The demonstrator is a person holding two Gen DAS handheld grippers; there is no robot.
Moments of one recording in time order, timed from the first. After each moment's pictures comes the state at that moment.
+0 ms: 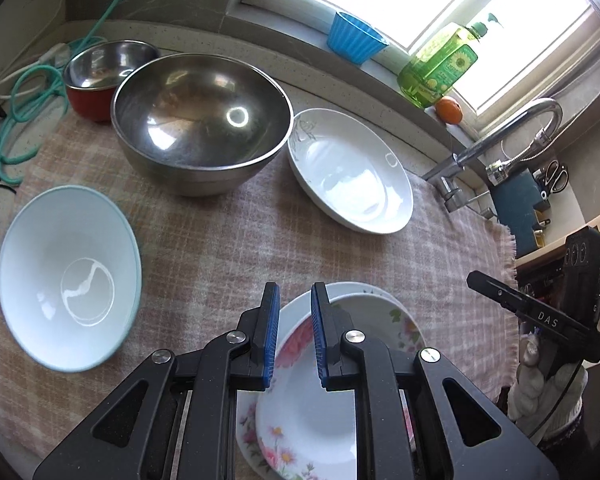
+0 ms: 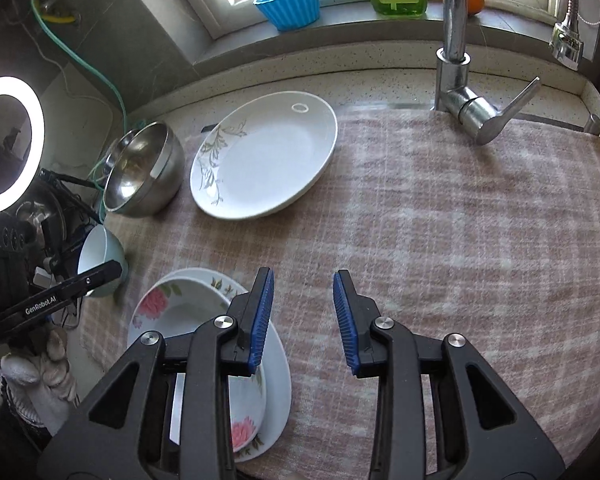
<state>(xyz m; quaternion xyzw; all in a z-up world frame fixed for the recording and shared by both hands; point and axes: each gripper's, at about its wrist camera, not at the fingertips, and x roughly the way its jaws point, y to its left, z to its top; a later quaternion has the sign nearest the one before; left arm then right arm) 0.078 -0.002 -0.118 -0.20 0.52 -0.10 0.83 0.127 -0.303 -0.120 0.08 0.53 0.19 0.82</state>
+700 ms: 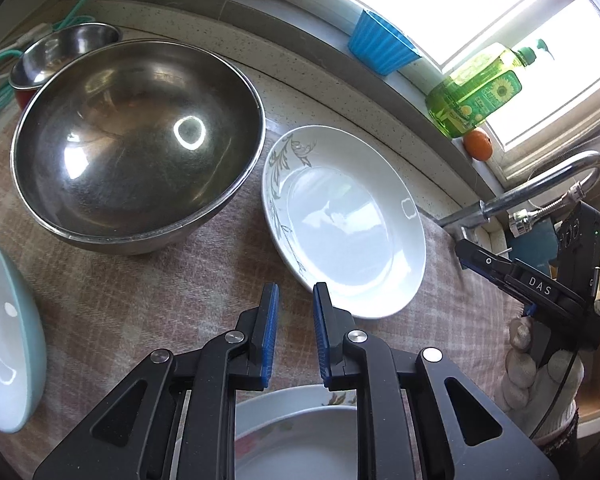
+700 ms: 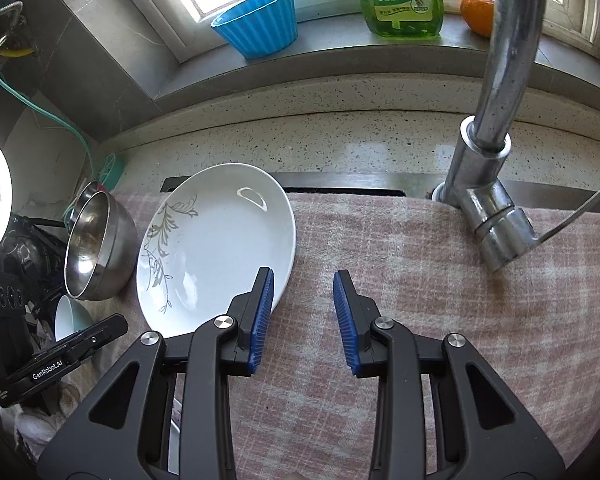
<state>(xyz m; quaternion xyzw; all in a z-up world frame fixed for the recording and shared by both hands) 0.146 -0.032 -0.149 -0.25 0.52 -0.05 0.82 0.256 -0.299 -0.143 0.06 0.53 0.19 0.82</state>
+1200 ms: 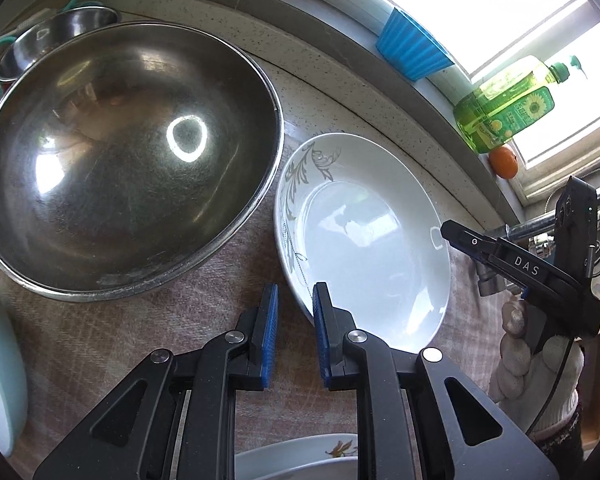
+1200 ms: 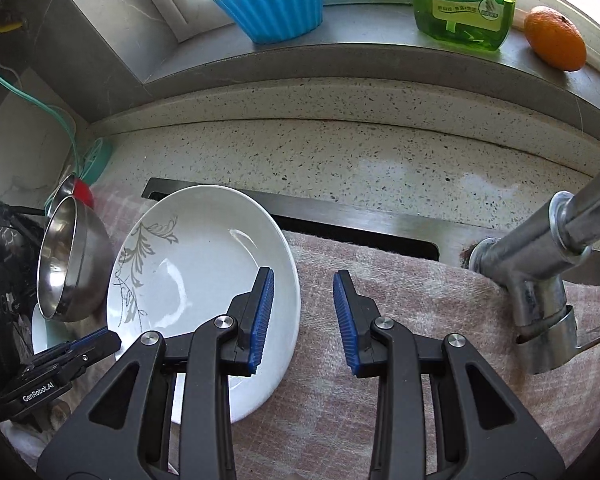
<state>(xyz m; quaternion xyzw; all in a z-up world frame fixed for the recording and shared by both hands) 0.169 -0.031 -0.165 -0.27 0.52 -0.02 0.81 0.313 -0.262 -0.170 0.02 0.54 0.22 0.81</state>
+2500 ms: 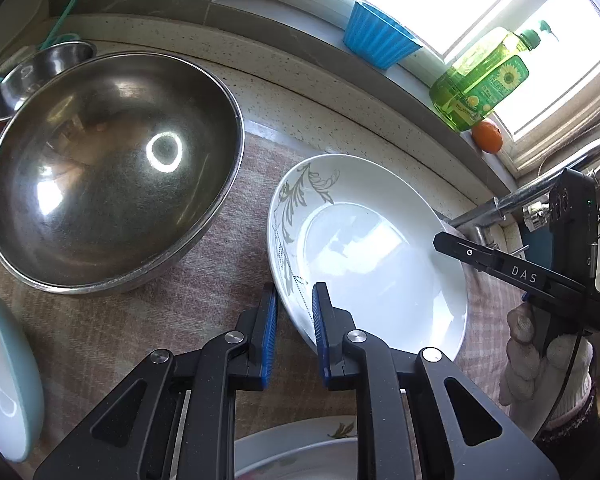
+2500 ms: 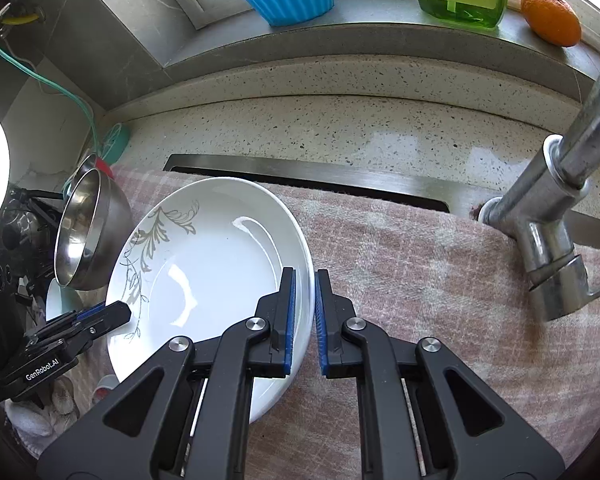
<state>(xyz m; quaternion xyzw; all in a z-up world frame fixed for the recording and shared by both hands) 0.156 -0.042 -0.152 -0.22 0.52 -0.05 0.83 0.278 -0.279 -0.168 0.04 0.55 0.24 0.80</state>
